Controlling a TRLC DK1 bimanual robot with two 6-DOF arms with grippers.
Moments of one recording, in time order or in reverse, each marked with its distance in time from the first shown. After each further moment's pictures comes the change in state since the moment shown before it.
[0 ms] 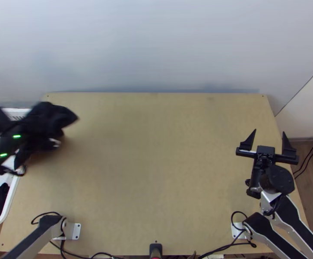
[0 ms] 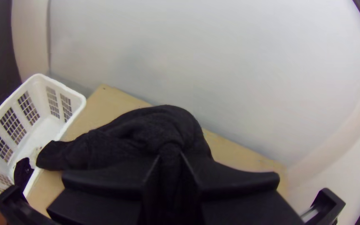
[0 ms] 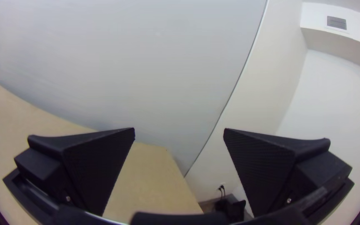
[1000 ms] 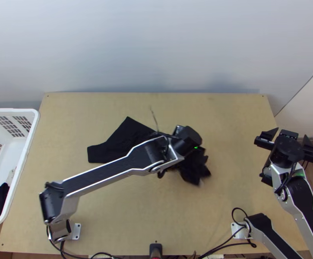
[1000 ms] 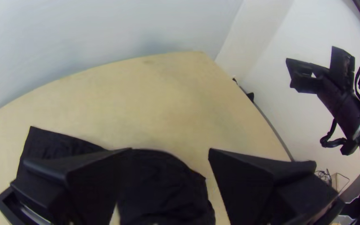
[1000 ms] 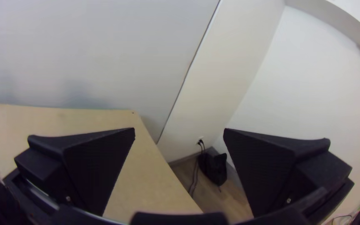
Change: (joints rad) left arm -1.041 0.908 0.480 0.249 -0.233 -0.086; right arm -0.278 0.156 0.269 -0.481 -0.001 0.324
